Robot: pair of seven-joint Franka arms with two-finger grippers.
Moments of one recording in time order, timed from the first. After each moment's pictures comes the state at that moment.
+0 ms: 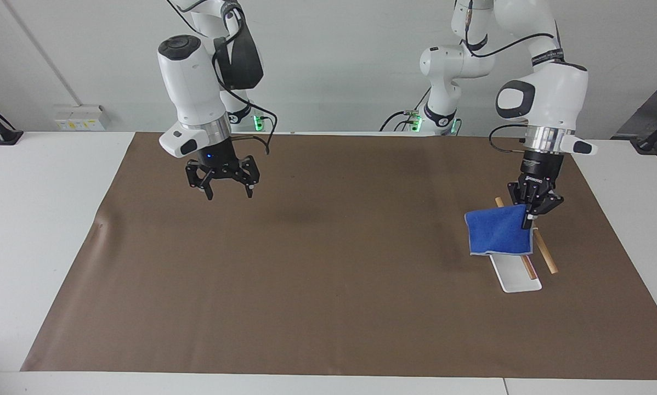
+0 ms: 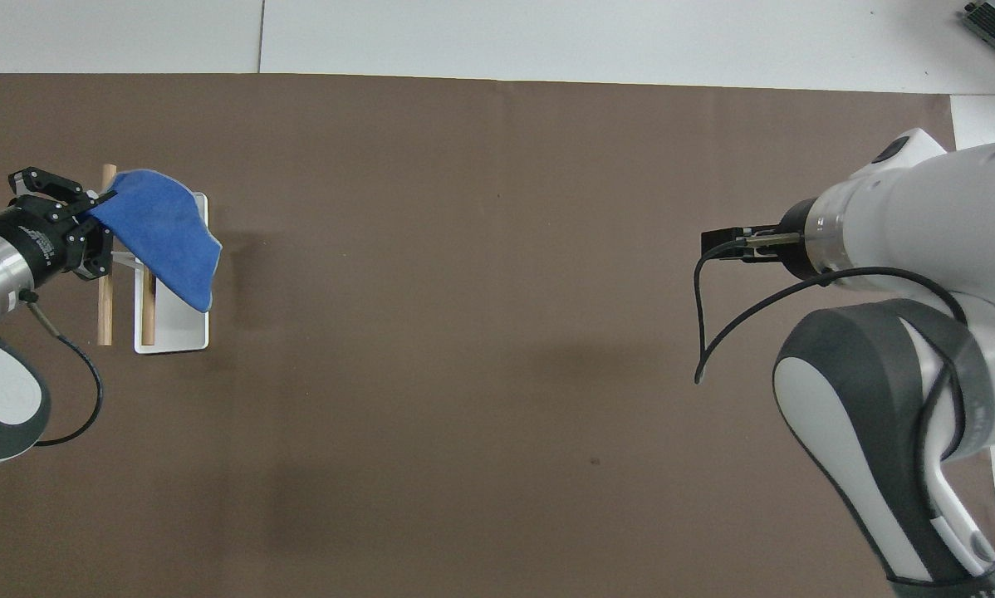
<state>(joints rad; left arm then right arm) 0.04 -0.06 -0.03 -2.24 -0.36 2.85 -1.54 0.01 0.00 0.17 -1.80 0.00 1.96 0.18</state>
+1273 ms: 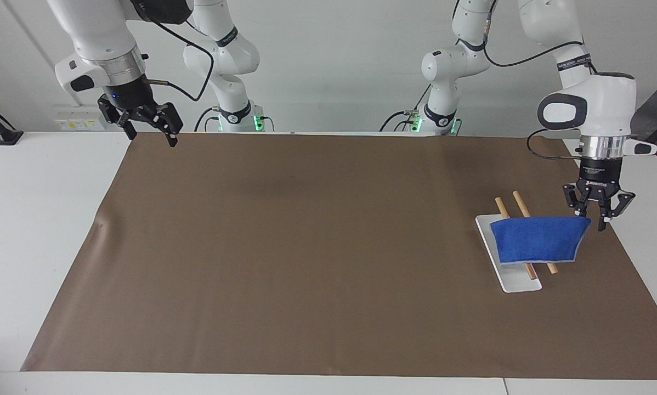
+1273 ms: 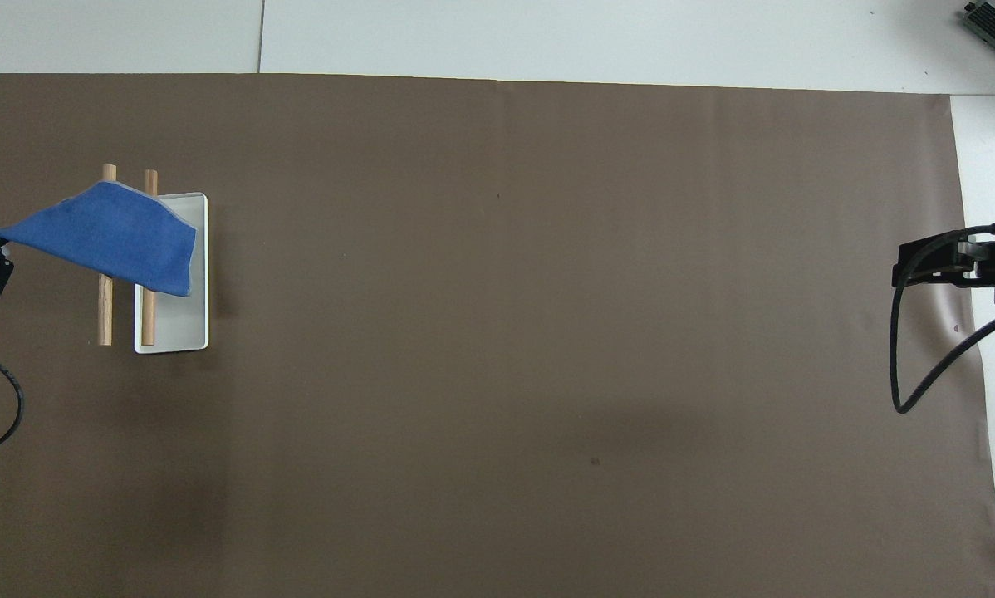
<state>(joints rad) 0.24 -0.01 -0.03 -2.24 -0.36 2.89 -1.54 0.00 -0.05 -0.01 -1.58 -0.05 1.54 0.18</state>
